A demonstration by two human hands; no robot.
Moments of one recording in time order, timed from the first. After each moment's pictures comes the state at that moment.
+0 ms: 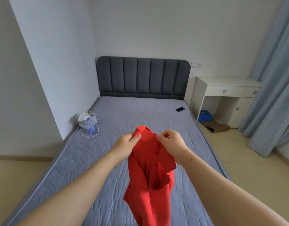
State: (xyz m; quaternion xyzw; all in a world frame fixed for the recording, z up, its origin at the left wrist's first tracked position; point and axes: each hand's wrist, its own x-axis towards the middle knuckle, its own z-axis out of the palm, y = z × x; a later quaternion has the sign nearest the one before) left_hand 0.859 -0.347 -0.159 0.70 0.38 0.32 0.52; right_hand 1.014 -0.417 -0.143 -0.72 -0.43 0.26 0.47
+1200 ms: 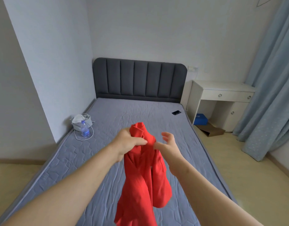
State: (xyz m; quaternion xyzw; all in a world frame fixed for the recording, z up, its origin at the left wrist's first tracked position) left_hand 0.882 -0.343 -0.127 0.66 0.38 0.31 0.57; right_hand 1.009 -0.420 -0.140 -0.67 -0.33 0.38 0.54
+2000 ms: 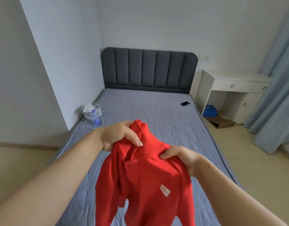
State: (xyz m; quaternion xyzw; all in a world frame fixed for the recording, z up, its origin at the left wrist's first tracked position) left_hand 0.816 -0.357 -0.098 0.65 0.29 0.08 0.70; right_hand 1.007 -0.455 -0.152 -0.51 -0.36 0.71 0.34
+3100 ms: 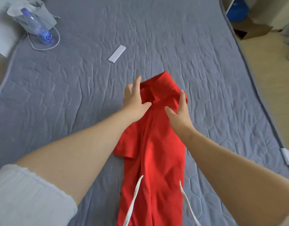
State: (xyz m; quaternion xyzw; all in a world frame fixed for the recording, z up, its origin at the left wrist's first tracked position) left_hand 1.023 -0.203 -0.519 0.75 0.51 0.12 0.40; right_hand 1.139 -0.300 -0.546 -0.78 -0.31 0.34 0.42
